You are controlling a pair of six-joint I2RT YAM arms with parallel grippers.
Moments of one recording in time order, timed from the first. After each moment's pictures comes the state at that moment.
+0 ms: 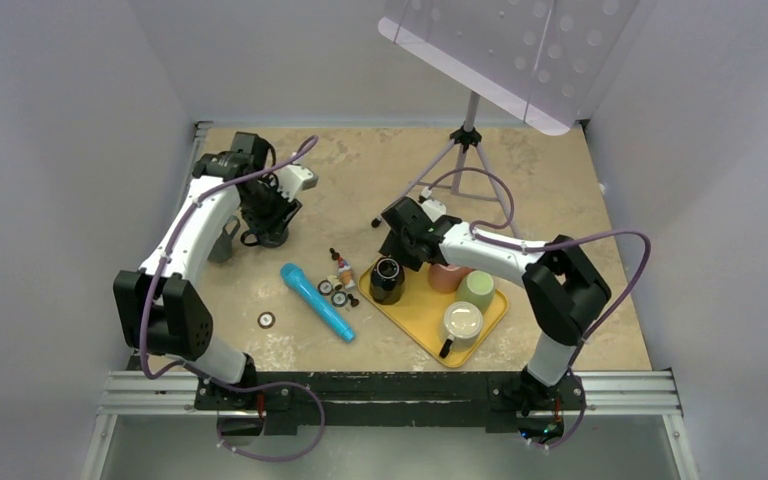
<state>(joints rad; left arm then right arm) -0.15 1.55 1.42 -1.14 0.18 0.59 0.80 1.75 1.17 -0.45 0.27 1.17</state>
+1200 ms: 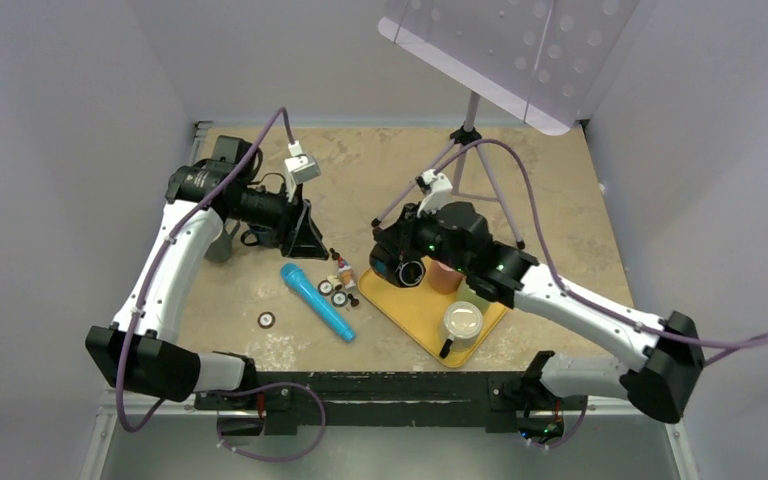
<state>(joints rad) -0.19 1.34 1.45 -1.26 0.97 0.51 0.87 1.25 0.95 -0.07 0.06 0.58</state>
